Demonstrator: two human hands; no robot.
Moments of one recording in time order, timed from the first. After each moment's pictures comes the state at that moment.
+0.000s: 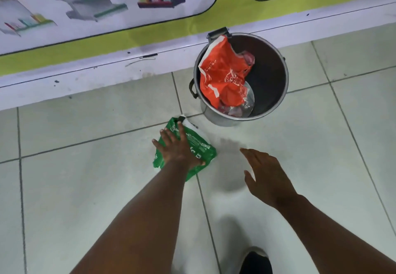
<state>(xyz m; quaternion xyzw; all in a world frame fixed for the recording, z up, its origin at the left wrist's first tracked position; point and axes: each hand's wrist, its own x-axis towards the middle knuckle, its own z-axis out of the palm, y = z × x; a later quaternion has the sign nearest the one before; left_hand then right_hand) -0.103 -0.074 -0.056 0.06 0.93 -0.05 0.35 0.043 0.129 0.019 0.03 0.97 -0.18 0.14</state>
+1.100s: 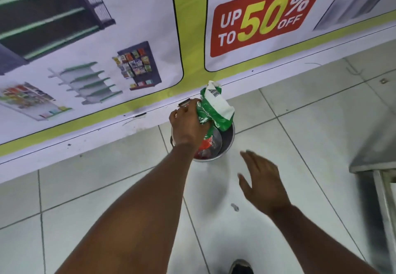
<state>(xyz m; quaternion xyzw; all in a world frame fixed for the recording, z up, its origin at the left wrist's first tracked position) -0.192 0.068 0.190 0.18 0.94 0.29 0.01 0.031 0.183 0.195 0.15 0.97 -0.17 0.00</state>
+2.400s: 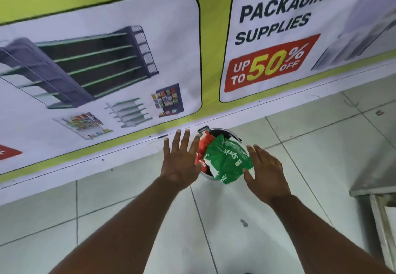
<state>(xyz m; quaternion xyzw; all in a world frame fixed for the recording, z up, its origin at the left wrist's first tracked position) -0.166 -0.045 0.327 0.33 0.94 -0.01 0.09 -0.027 0.166 0.310 0.19 0.97 -0.15 0.03</state>
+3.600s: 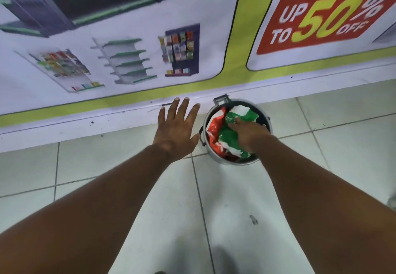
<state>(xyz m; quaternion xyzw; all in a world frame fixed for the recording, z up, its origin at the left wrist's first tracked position) -0.221 -0.080 0.185 0.29 0.95 0.02 0.09 -0.183 0.154 0.142 0.06 0.93 -0.03 0.36</state>
